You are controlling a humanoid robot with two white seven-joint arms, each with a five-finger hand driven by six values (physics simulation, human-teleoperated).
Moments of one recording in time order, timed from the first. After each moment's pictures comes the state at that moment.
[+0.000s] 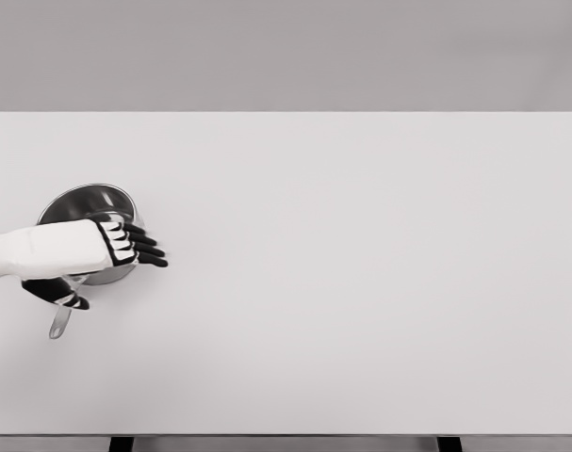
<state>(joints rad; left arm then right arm) -0.71 1.27 -1.05 -1.76 -0.14 -0.61 -0.25 0.03 0.00 0.61 -0.11 0.16 -0.05 0.36</state>
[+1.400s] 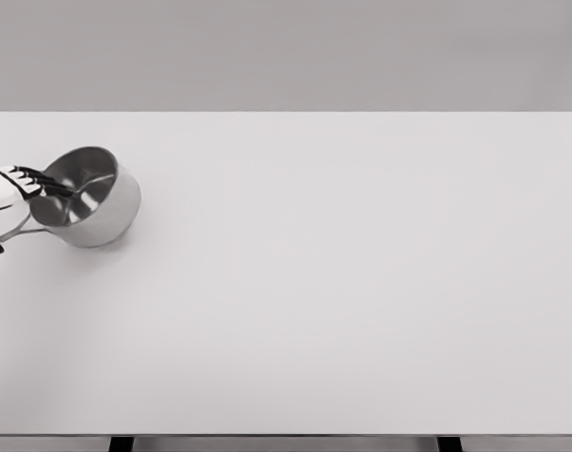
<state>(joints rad) -0.72 1.27 -0.95 -1.39 -0.17 -0.61 -0.25 0.03 0.00 0.61 -0.11 0.16 -0.05 0.36</state>
